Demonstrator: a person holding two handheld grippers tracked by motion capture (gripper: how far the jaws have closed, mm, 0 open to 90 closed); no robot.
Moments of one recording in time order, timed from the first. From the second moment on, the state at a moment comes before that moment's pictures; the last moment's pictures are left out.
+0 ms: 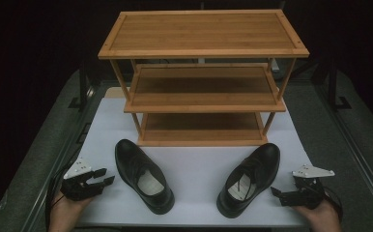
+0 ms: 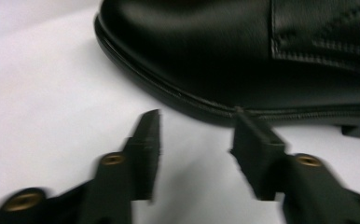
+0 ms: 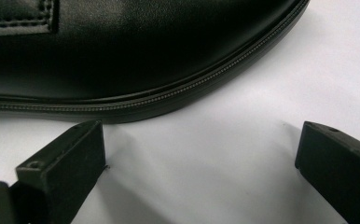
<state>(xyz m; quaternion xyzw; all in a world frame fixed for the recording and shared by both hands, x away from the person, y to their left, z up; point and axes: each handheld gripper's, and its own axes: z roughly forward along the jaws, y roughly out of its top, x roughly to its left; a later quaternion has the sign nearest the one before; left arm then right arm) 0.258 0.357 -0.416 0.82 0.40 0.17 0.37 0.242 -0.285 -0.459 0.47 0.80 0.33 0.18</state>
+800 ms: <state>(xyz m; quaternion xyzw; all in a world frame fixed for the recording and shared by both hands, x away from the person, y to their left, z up) 0.354 0.366 -0.409 0.79 0.43 0.22 0.37 0.242 -0.285 -0.459 0.47 0.80 0.33 0.18</state>
